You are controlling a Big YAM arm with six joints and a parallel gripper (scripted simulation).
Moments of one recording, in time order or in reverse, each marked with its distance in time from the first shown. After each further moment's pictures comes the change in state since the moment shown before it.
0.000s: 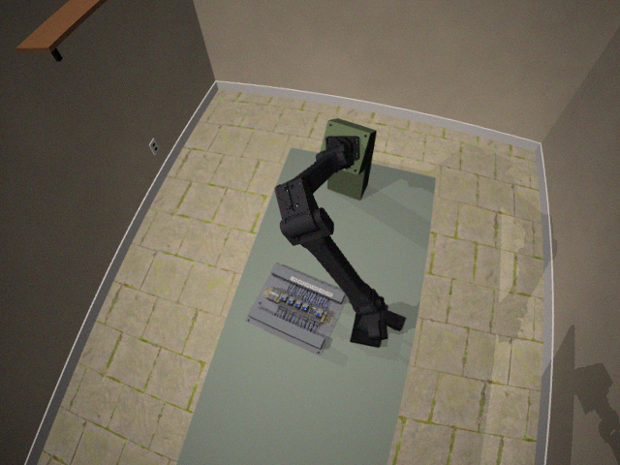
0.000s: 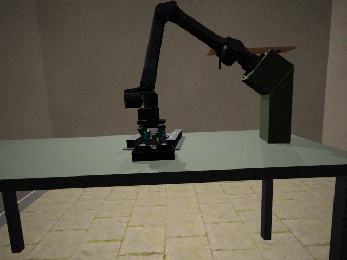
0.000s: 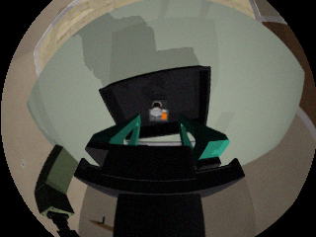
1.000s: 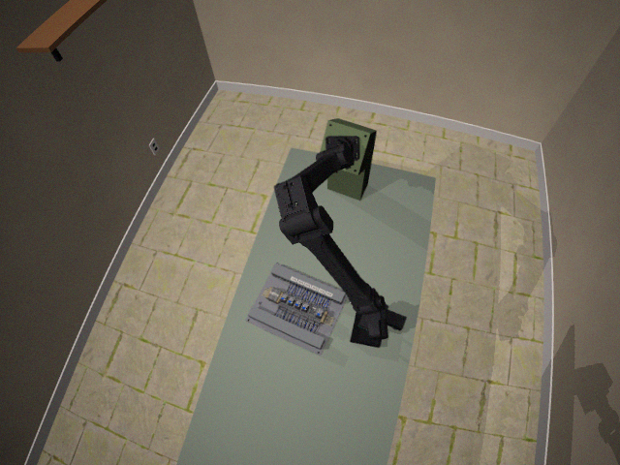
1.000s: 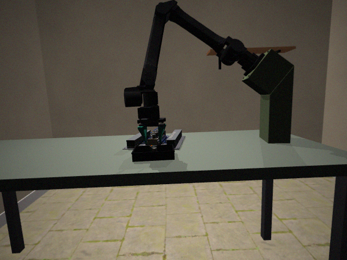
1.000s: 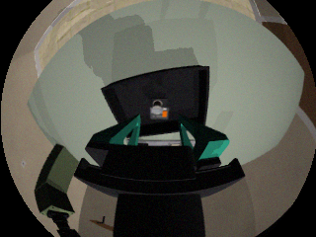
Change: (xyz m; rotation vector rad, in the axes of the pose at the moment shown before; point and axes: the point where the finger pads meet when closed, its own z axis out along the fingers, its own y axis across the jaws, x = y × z) arm 0.000 0.001 -0.005 -0.001 0.001 -0.001
